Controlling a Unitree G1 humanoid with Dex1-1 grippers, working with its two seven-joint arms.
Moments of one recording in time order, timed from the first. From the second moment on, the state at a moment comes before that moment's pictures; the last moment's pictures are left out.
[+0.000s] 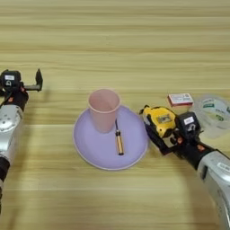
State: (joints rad) left arm -0.48 0.09 0.10 0.67 -0.04 -0.30 0.06; right arm 0.22 -0.47 -0.17 -0.45 0.33 0.47 0.51
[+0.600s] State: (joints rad) left arm -0.48 0.09 0.10 0.67 -0.04 -0.30 0.06; right arm 0.30 -0.50 -0.10 -0.77 0.46 0.55 0.57
